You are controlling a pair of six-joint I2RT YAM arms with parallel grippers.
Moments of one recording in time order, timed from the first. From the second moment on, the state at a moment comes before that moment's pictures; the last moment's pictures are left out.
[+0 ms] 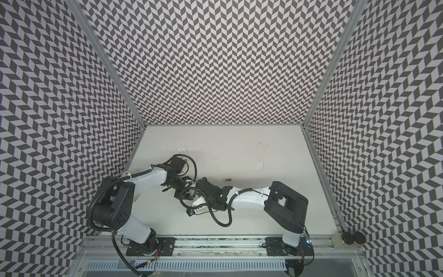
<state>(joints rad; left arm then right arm) -0.33 1.60 0.83 -0.66 0.42 1.24 1.14 1.78 1.02 -0.09 0.16 -1.26</state>
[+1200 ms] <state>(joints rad) -0.34 1.53 0.89 -0.73 0.41 1.17 1.10 1.77 0.68 0.55 0.09 -0.97</state>
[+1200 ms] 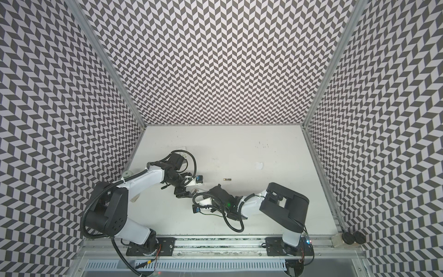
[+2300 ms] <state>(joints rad) -0.39 1.47 0.91 -0.73 0.36 0.57 1.06 1.79 0.64 0.64 0.01 -0.92</state>
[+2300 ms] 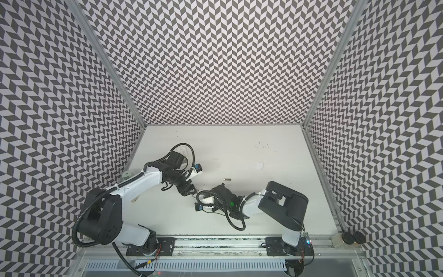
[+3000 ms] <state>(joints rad) -0.41 1.55 0.86 -0.68 0.24 0.54 1.06 1.80 0.63 0.67 0.01 -0.92</state>
